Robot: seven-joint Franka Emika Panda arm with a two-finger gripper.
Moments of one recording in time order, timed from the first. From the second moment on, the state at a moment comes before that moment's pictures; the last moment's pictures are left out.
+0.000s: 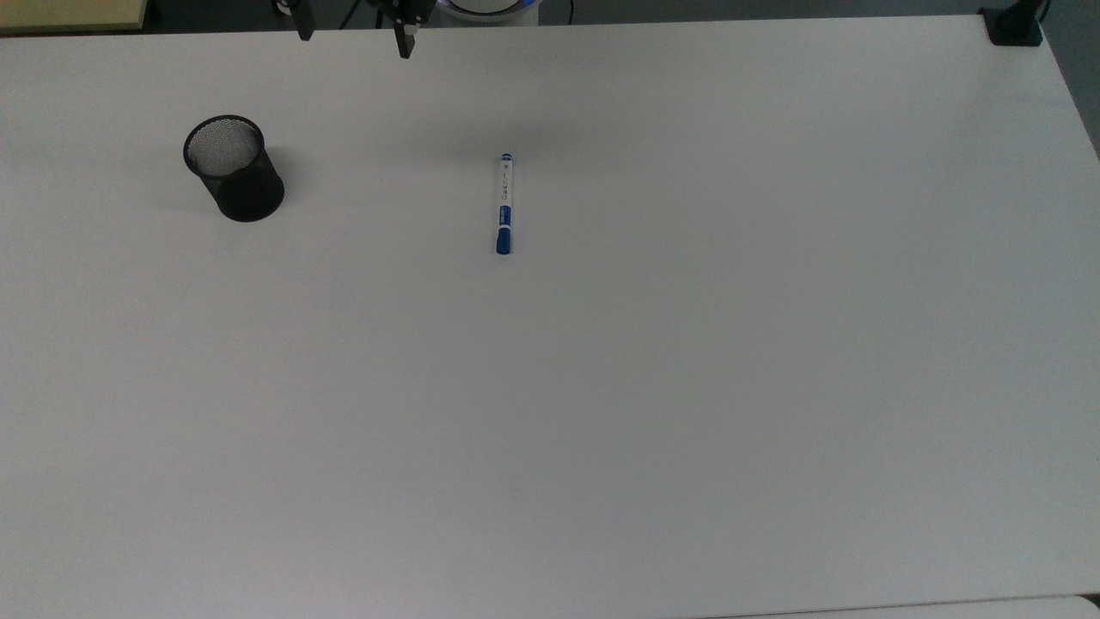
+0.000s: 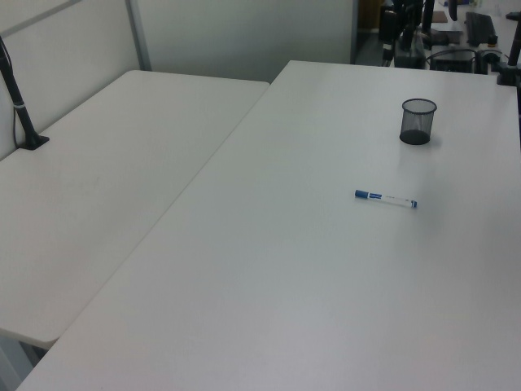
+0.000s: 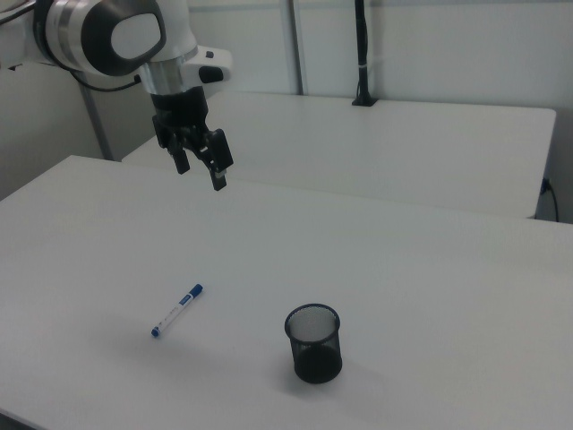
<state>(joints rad) 0.00 -0.05 -0.10 -1.71 0.01 1.73 0.10</state>
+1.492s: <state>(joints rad) 0.00 -0.03 -0.09 -1.70 0.01 1.73 0.06</state>
